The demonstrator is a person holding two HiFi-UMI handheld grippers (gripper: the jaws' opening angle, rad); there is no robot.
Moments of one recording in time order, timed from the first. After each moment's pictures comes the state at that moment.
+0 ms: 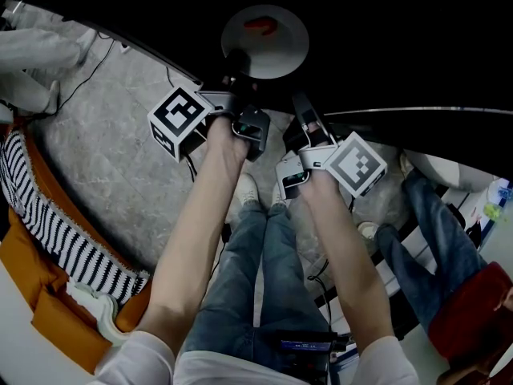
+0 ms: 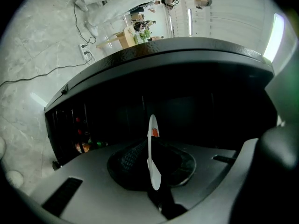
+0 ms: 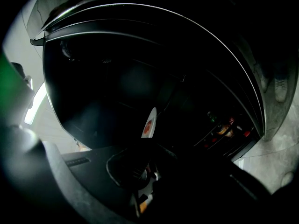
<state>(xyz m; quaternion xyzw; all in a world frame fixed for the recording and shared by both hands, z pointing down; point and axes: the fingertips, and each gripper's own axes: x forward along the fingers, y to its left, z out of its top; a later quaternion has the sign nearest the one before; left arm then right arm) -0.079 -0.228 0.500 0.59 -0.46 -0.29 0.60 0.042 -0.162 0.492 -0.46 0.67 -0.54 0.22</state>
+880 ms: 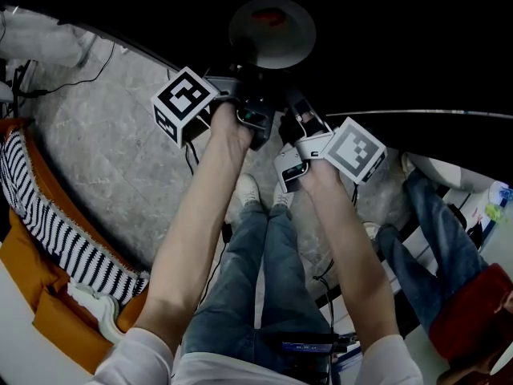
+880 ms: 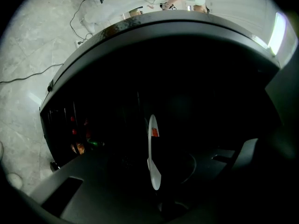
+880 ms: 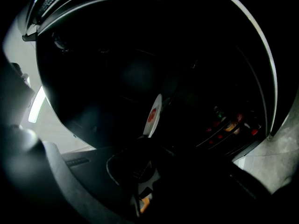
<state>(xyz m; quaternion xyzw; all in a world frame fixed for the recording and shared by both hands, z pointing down) -0.073 -0.245 0.495 0.60 -0.44 -0.28 0.60 0.018 -0.173 0.490 -0.42 0.69 -0.55 0.20</state>
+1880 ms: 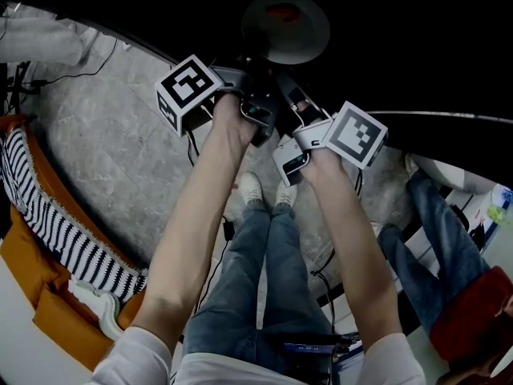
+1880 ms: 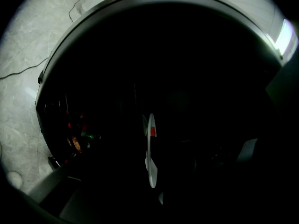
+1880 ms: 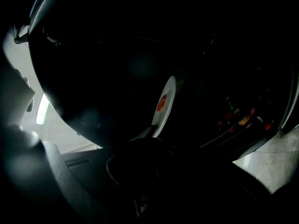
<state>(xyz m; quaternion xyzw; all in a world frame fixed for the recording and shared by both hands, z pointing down) -0.051 -0.252 0.492 0.61 -0.40 -0.27 0.62 -0.002 -0.187 0.483 -0.37 0.72 -0.56 0.19</state>
